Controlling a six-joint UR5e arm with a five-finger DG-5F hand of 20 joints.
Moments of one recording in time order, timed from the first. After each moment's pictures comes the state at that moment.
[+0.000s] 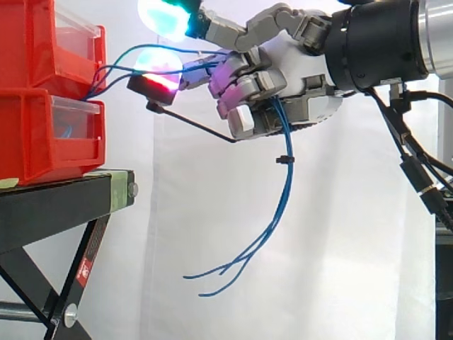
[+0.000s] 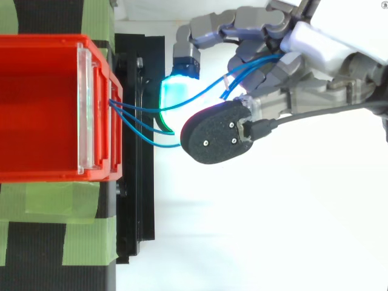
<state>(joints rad) 0.25 -1.95 -1.54 -2.87 -0.88 -0.08</state>
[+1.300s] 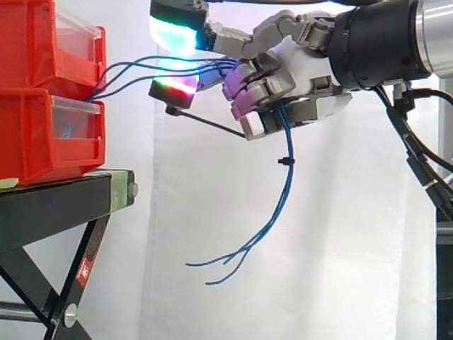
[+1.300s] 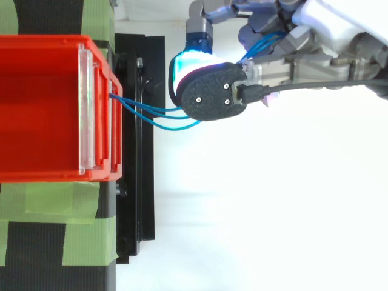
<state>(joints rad) 0.25 -1.95 -1.54 -2.84 -0.77 -0.20</state>
